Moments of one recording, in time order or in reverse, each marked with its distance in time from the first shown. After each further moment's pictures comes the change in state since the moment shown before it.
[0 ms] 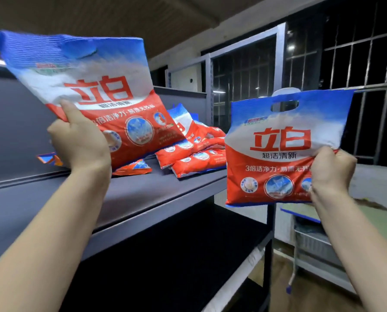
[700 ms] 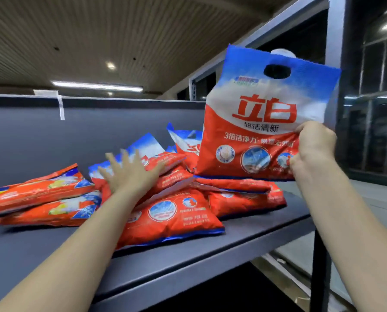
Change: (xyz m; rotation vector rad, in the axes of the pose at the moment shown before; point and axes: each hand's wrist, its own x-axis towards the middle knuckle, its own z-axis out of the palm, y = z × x) left_hand -0.049 -0.158 0.231 1.396 -0.465 0.303; right_hand 0.199 0.037 0.228 0.463 -0.456 0.414
